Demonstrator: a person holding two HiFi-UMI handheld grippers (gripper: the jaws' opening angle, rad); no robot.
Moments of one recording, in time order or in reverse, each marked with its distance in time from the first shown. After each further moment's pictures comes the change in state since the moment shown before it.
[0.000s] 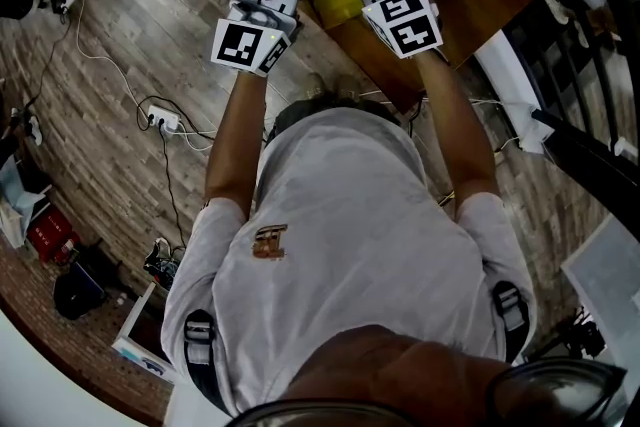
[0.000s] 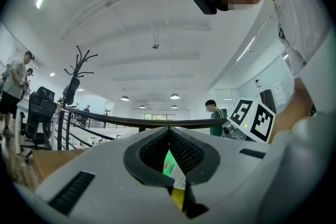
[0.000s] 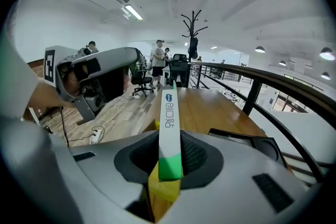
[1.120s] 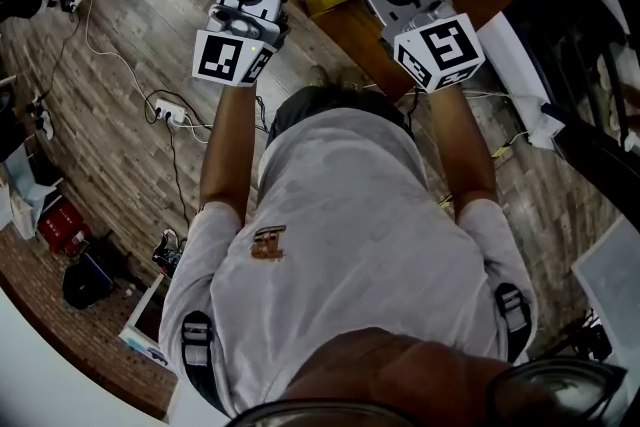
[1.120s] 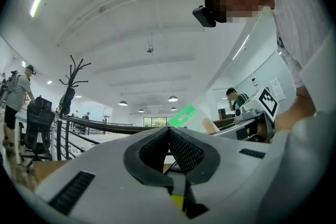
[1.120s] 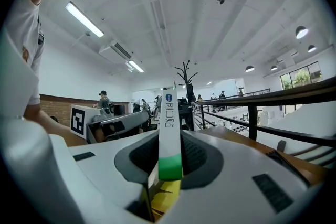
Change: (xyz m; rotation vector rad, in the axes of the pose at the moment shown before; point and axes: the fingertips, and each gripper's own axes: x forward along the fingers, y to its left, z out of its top) left arm 0.001 -0.062 0.035 0.061 -0.030 -0.001; right arm -0.135 -0.002 0.049 0.150 -0.538 0.092
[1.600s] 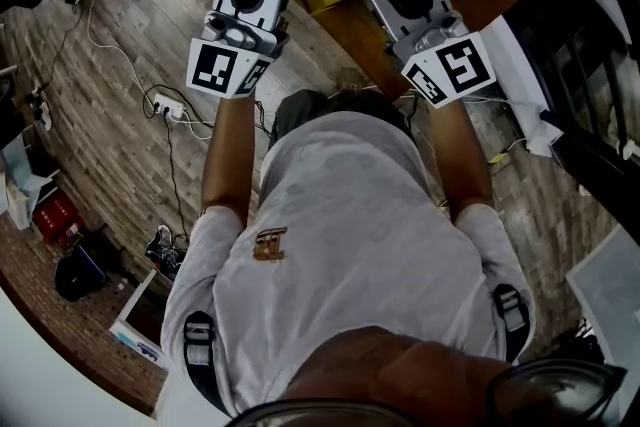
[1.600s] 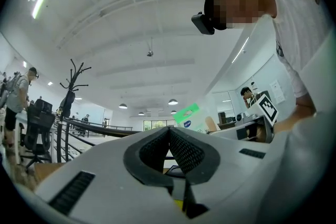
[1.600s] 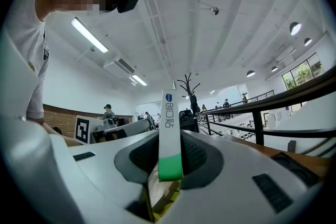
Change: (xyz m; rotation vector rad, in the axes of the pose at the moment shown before) left arm -0.013 -0.018 0.024 -0.003 -0.034 -0.001; right arm -0.027 0.015 0.022 0.043 -0.146 0.060
